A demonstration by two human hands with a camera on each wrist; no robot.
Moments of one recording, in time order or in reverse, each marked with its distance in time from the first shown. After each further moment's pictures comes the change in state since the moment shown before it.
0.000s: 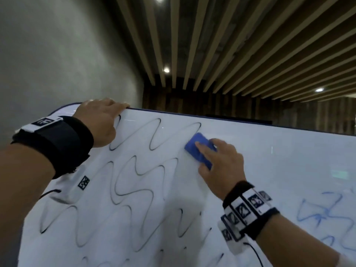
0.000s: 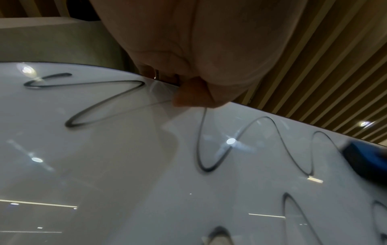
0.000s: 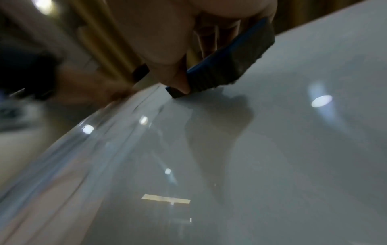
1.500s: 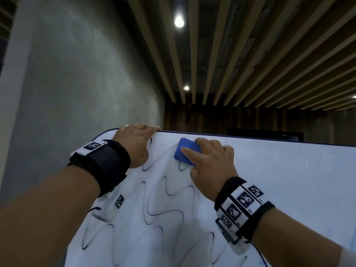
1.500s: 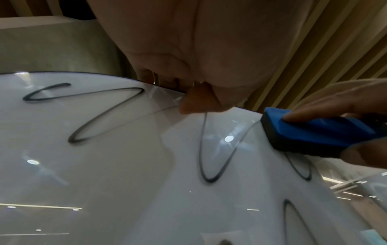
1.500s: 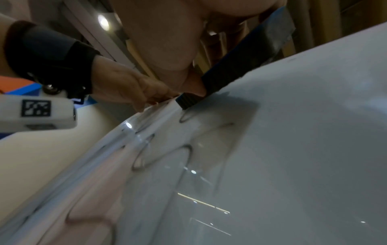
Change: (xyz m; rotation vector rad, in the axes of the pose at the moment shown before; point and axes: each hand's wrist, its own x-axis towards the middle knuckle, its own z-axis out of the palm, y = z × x) left_hand -0.003 0.005 -0.019 0.044 -0.128 0.010; right_hand 0.061 -0.082 0.003 -0.028 0.080 -0.219
